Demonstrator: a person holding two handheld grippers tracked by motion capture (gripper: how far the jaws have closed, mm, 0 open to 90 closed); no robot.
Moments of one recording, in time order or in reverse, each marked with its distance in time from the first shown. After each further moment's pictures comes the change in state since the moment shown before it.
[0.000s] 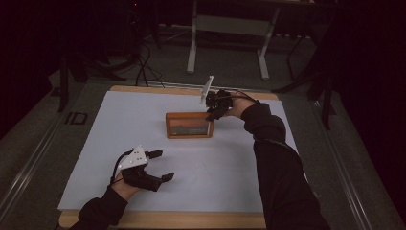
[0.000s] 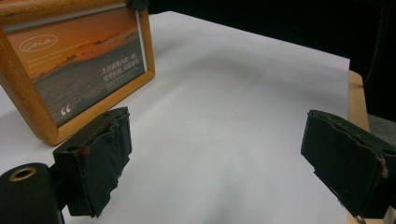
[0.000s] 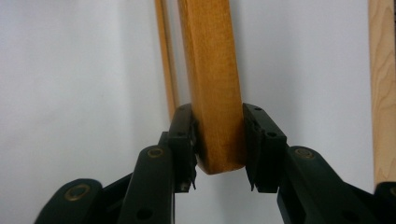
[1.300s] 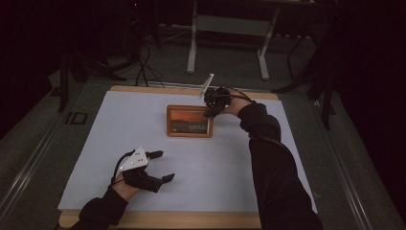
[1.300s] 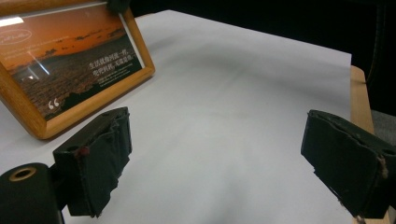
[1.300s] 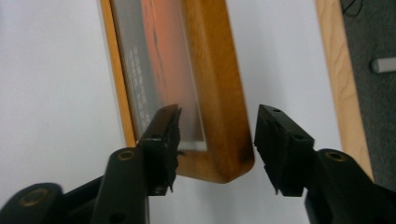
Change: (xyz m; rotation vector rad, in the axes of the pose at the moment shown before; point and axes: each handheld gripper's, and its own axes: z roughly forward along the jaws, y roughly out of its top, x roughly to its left) left arm -0.001 -0.003 0.002 0.005 -0.003 0.018; right arm -0.015 -0.001 0.011 -0.052 -0.128 0.092
